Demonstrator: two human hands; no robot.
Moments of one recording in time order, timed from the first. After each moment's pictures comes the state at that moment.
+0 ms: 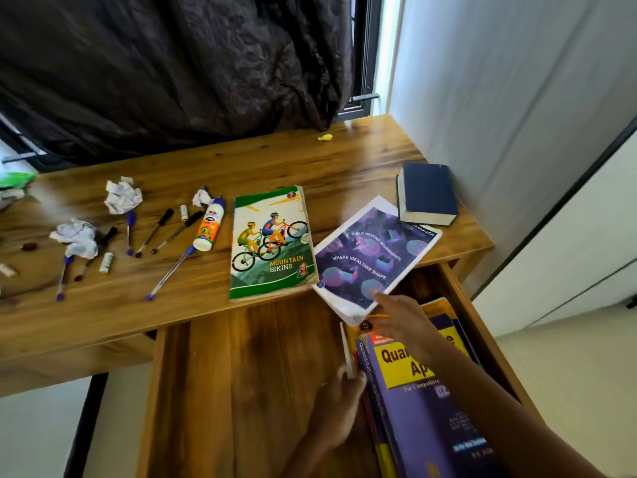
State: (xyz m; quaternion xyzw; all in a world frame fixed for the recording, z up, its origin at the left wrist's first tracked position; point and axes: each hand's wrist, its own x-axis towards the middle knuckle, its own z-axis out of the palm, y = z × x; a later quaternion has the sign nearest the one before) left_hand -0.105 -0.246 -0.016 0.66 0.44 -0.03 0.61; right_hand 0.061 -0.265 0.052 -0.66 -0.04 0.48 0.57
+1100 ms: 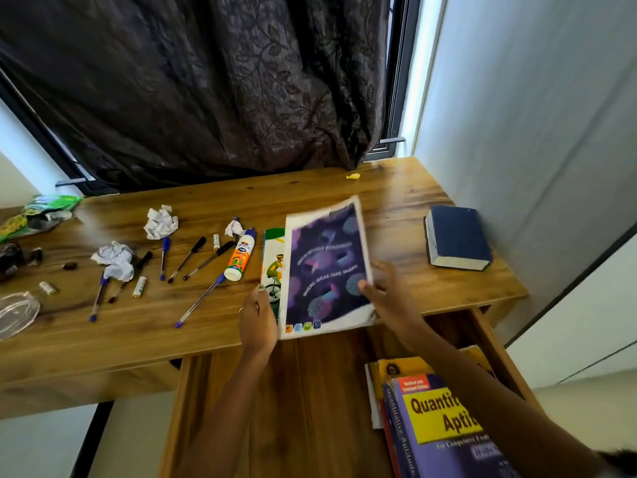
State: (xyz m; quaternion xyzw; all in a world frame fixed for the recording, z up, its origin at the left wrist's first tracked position) left_hand -0.108 -0.051 0.049 0.60 0.58 0.33 0.44; right_hand 0.061 -0.177 0.096 -0.71 -0.31 0.33 0.55
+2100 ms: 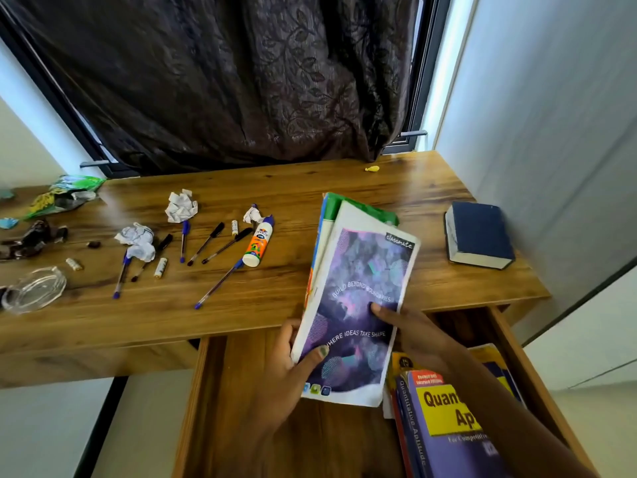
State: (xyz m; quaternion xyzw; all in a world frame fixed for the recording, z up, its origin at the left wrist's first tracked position) left_hand -0.167 -0.137 0.073 0.63 0.40 0.25 0.62; right_hand 0.049 -0.203 0.064 -0.56 -0.18 0.57 0.57
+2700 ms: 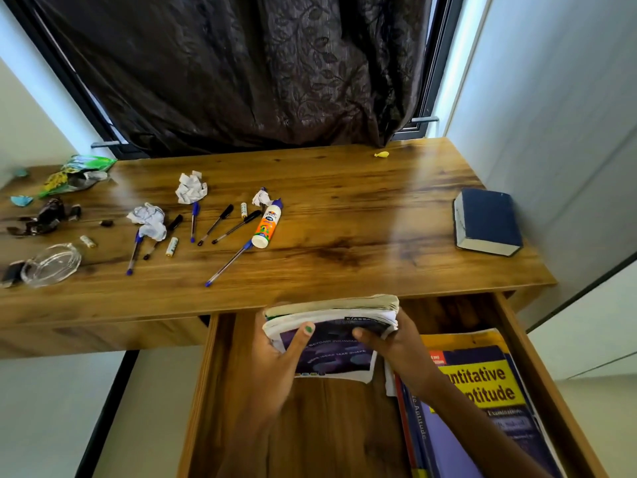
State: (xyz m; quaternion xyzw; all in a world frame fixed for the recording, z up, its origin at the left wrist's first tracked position) left_hand -0.189 -0.146 0.067 0.58 0.44 0.37 0.57; right_hand -0.014 -0.233 0.061 -0.60 -0.34 0.42 0.59
